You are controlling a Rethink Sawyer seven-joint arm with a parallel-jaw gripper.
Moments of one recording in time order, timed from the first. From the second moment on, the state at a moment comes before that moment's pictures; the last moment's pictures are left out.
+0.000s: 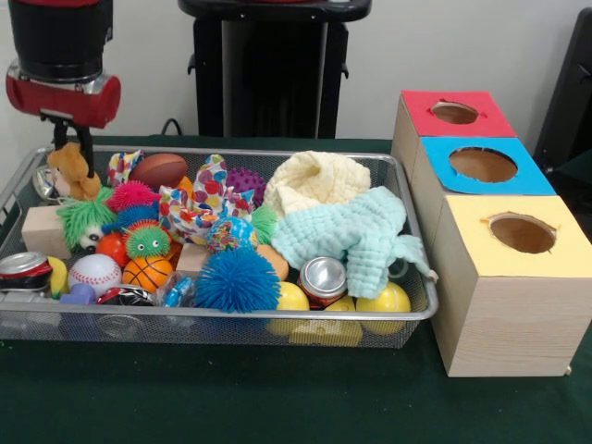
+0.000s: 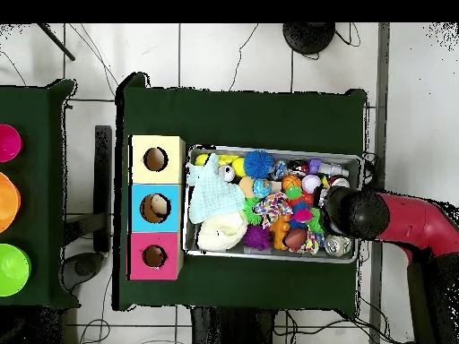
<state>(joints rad) -0.81 -0.72 0.35 1.60 -0.54 0.69 1.80</state>
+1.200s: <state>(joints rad) -0.71 -0.87 0.35 1.76 -0.48 0.69 1.80</state>
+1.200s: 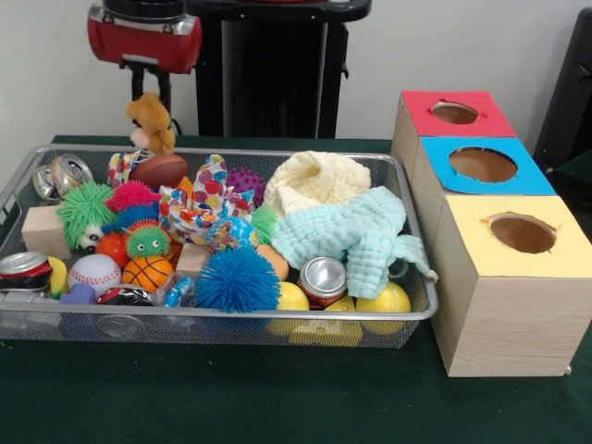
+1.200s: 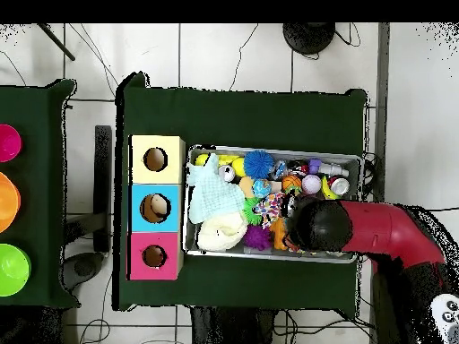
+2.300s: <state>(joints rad) -0.52 -0.96 0.29 1.90 -0.42 0.69 1.80</state>
